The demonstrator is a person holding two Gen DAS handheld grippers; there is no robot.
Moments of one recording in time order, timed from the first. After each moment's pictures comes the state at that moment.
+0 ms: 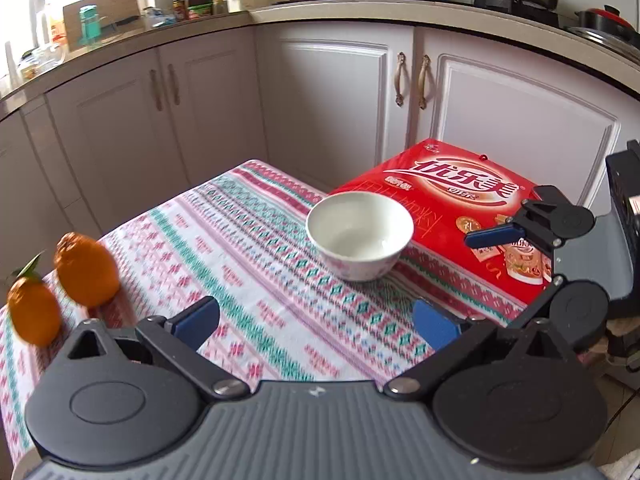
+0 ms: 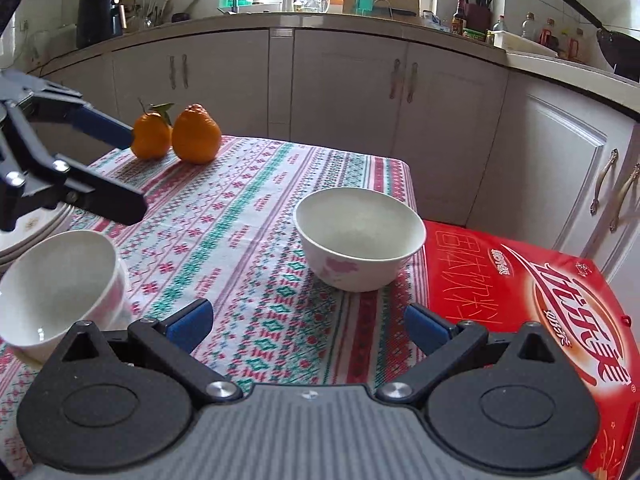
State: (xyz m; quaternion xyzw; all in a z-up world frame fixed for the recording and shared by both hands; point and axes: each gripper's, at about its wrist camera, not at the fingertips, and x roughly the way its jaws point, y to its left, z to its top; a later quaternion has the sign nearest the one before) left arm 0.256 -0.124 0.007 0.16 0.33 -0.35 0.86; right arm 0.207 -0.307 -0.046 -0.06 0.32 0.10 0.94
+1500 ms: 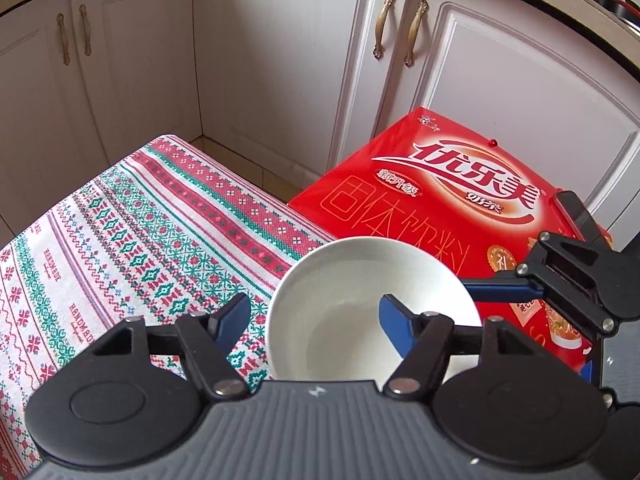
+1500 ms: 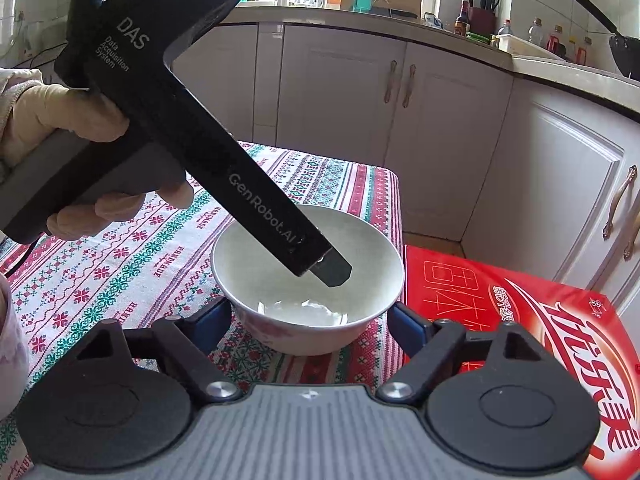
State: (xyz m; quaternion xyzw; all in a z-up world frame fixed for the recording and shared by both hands) left arm 0.395 -0.236 -0.063 0.15 0.41 -0.42 0.79; right arm 0.279 -0.330 -0.070 -0.08 0.31 0.10 0.94
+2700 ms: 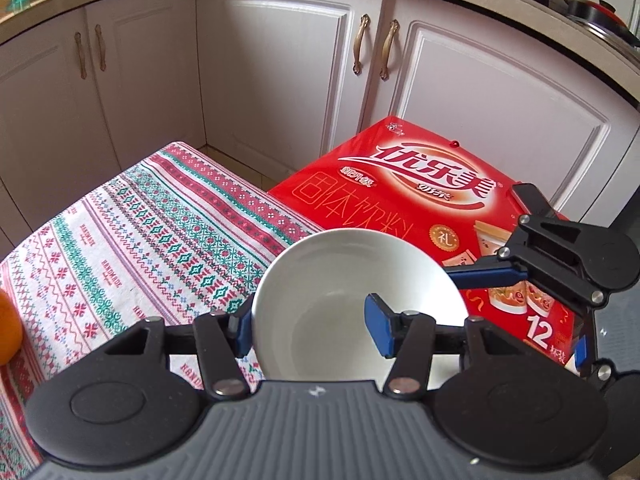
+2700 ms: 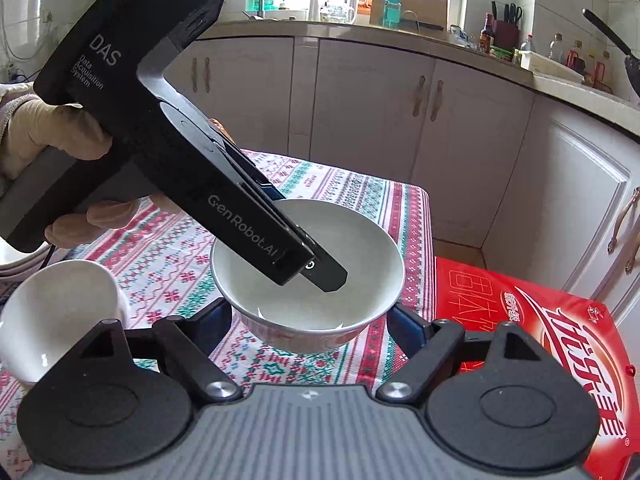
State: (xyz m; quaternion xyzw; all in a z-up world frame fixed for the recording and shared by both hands) left arm 0.323 -0.190 -0.014 0.15 0.39 -0.42 0.81; right arm 0.222 -0.302 -0.018 -0.08 0.31 0.14 0.94
